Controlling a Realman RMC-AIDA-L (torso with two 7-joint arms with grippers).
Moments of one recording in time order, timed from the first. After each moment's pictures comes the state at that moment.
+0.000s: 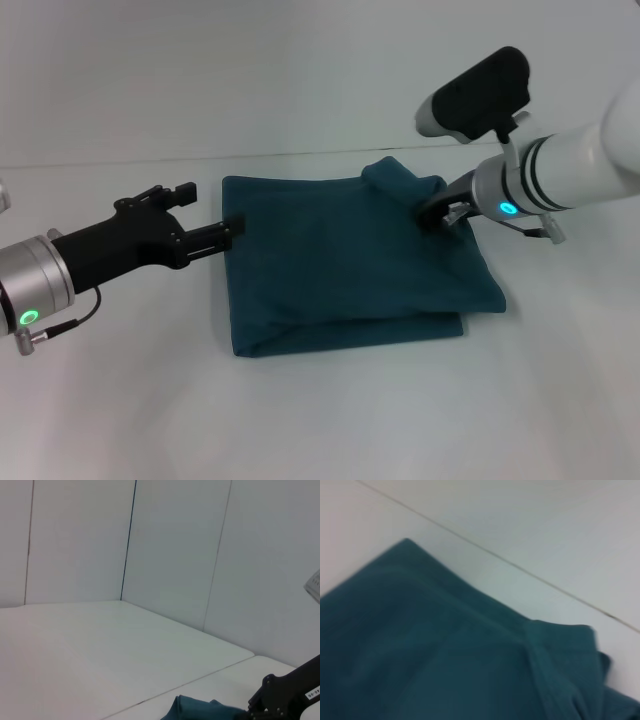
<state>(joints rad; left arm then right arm) -0.56 -2.15 0.74 0.64 1.76 1.22 -1.33 0.93 2.08 -1.18 -0.52 -2.59 -0.65 2.37</state>
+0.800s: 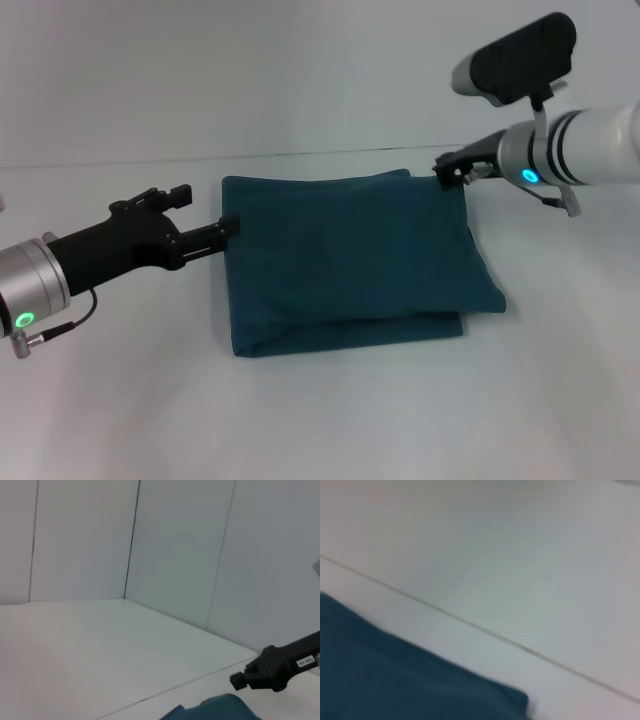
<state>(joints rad) -0.55 -2.15 0.73 0.65 1.76 1.21 -1.34 0.90 2.08 -1.12 -0.57 -2.59 -0.54 2.39</state>
